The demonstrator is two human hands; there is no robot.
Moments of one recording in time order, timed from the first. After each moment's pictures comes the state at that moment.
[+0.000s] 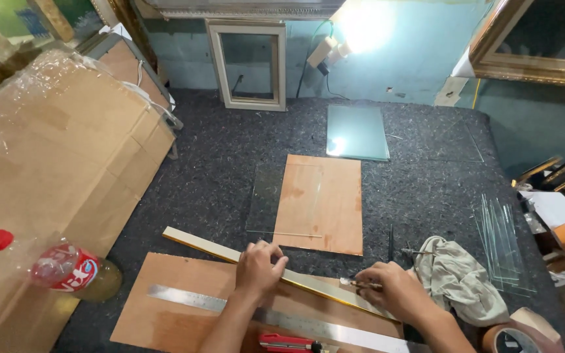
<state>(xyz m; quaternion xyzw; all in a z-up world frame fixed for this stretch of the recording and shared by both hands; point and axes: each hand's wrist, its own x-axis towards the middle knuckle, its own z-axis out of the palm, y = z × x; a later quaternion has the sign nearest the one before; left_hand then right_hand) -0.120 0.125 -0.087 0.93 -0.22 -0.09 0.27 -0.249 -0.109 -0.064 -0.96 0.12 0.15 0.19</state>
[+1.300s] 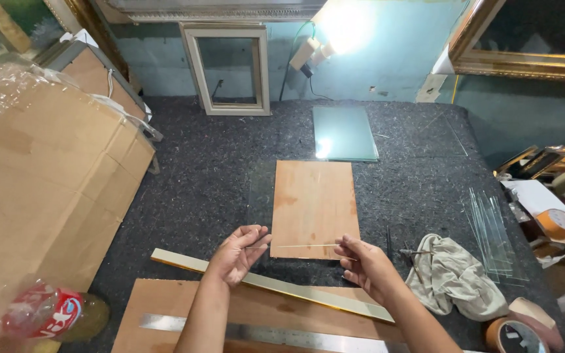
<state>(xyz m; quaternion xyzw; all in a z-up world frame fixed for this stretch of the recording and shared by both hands) -0.043 0.143 -0.083 0.43 0.15 -0.39 0.80 -0.189 -0.071 -0.058 -0.46 0.40 -0.01 0.79</state>
